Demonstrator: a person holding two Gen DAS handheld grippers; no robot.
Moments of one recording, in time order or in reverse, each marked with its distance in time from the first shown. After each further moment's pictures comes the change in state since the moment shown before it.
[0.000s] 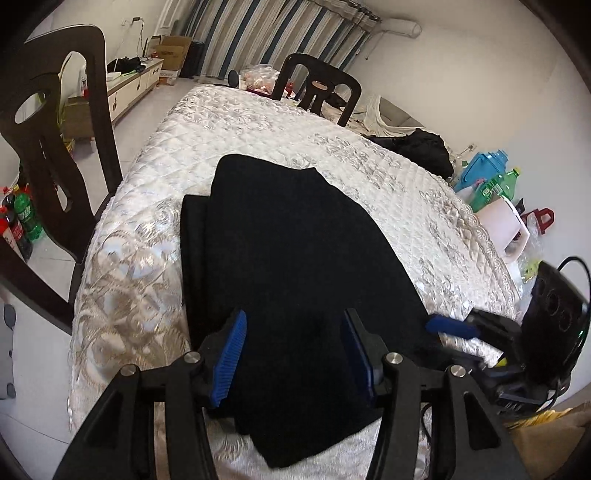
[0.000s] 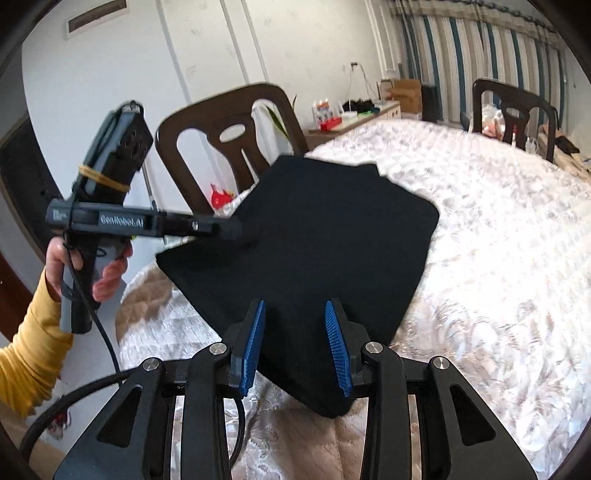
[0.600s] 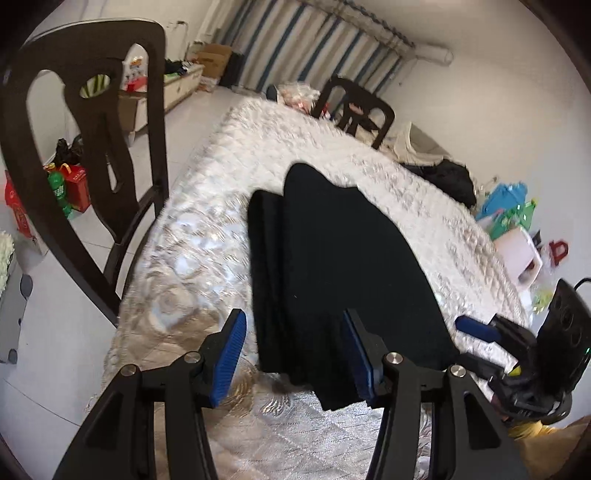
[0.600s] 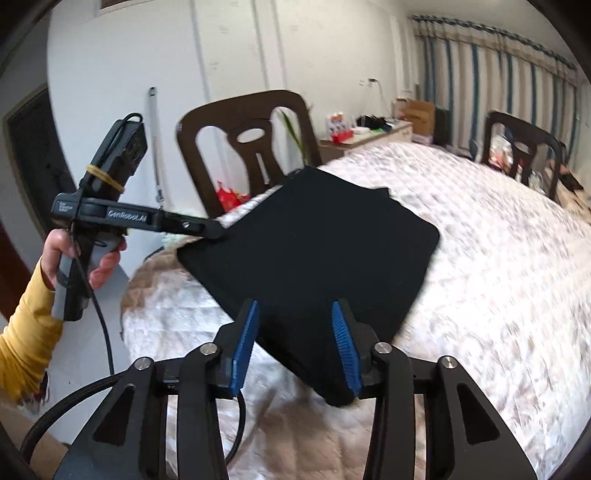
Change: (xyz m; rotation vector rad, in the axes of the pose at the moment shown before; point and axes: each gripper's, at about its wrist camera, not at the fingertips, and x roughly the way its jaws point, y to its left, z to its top) left arm -0.038 0.030 -0.024 -0.123 -0.096 0.078; right arm -0.007 0.027 -0.004 -0.126 -0.009 0.022
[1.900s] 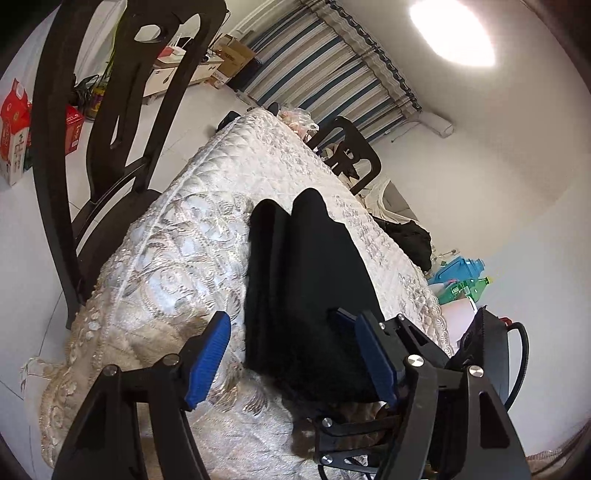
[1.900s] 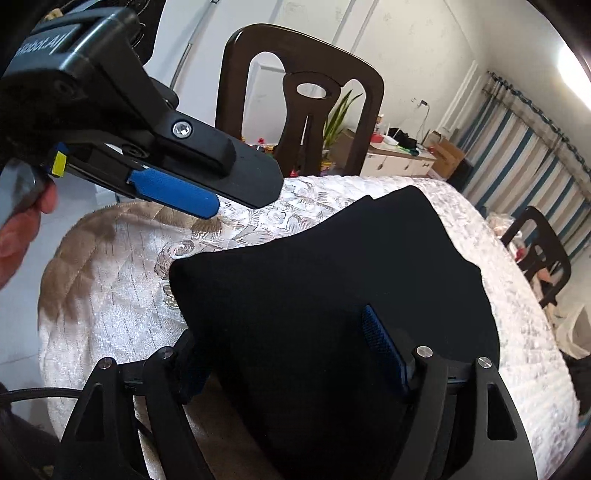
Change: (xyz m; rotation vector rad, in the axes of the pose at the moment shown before) left arm -0.003 0.041 -0.014 -0.274 -0.089 -0.243; right arm 0.115 0.071 0.029 -0.398 0.146 -0.192
